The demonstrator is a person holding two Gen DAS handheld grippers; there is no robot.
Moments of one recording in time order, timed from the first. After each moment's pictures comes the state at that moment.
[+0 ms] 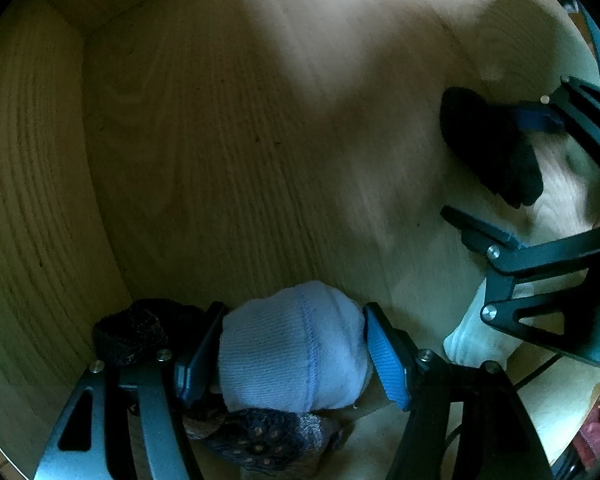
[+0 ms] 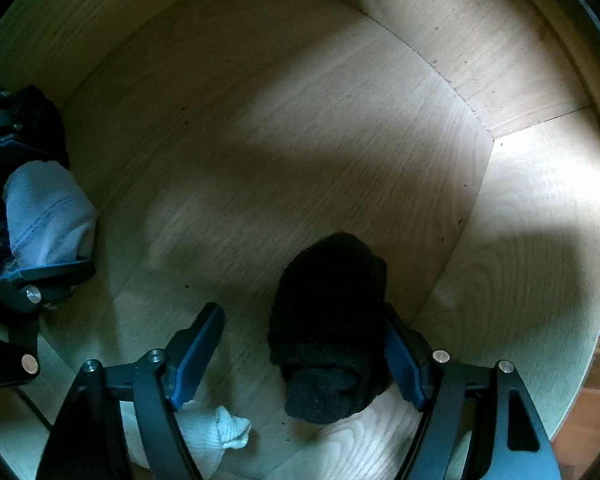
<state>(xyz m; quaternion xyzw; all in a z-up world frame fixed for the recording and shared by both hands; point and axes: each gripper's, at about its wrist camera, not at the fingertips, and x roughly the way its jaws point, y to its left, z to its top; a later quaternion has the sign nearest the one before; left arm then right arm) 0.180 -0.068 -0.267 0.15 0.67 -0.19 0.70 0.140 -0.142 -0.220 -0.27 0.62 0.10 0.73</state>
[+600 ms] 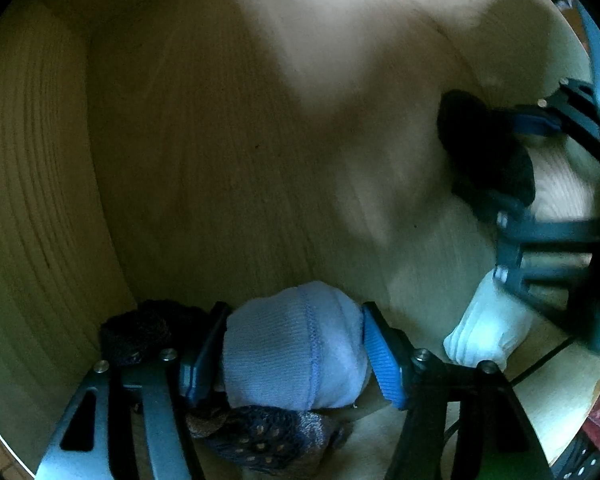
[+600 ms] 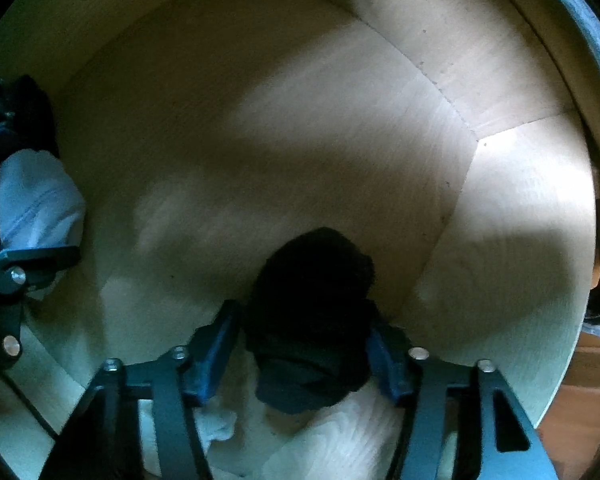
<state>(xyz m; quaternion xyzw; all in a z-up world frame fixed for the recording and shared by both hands) 0.172 -0.079 -0.261 0.17 0.66 -0.20 0.71 0.130 -0.132 -0.222 -0.30 0.61 0.07 0.73</state>
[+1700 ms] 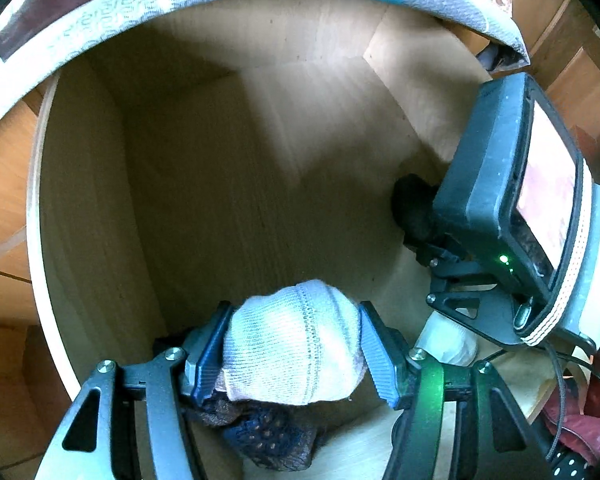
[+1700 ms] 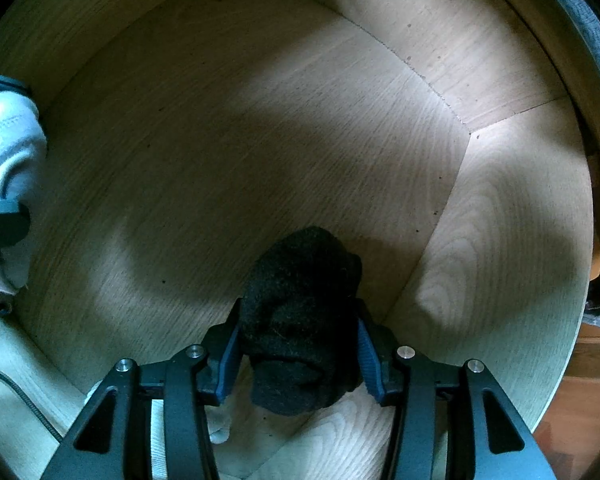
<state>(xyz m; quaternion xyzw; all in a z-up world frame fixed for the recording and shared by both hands) 0.143 -0.029 -0.199 0.12 0.58 -0.23 0.77 0.133 -0.135 -0.221 -0.28 0.61 0.07 0.74</state>
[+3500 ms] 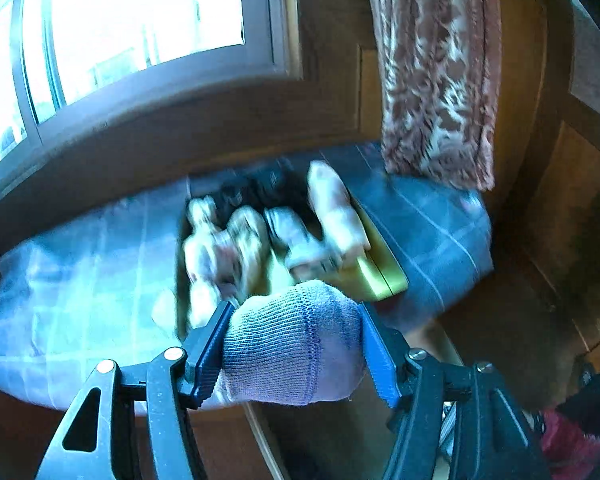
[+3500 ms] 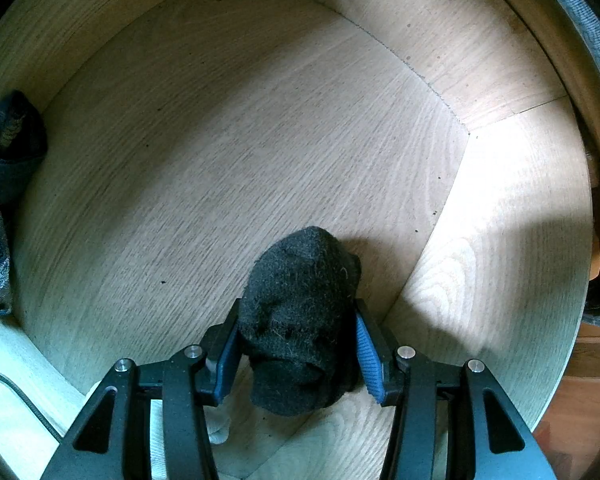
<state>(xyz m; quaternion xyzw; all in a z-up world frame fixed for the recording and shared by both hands) 0.192 0.002 0.099 0.12 0.36 -0.21 0.90 0.133 -0.131 -0.224 -0.28 0.61 0.07 0.74</state>
